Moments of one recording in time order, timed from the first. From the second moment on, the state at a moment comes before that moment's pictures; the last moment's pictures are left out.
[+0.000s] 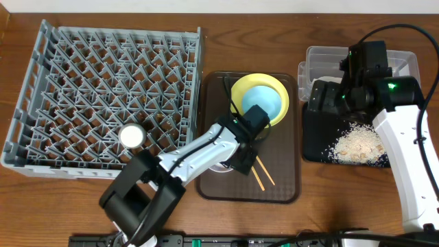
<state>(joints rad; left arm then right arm) -0.80 1.85 1.18 -0.84 0.12 -0.33 0.09 1.49 1.41 -1.12 -0.05 0.36</state>
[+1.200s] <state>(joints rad) -0.62 1.43 1.30 -0.86 0.10 -0.30 0.09 1.49 1.41 -1.13 -0.05 0.36</state>
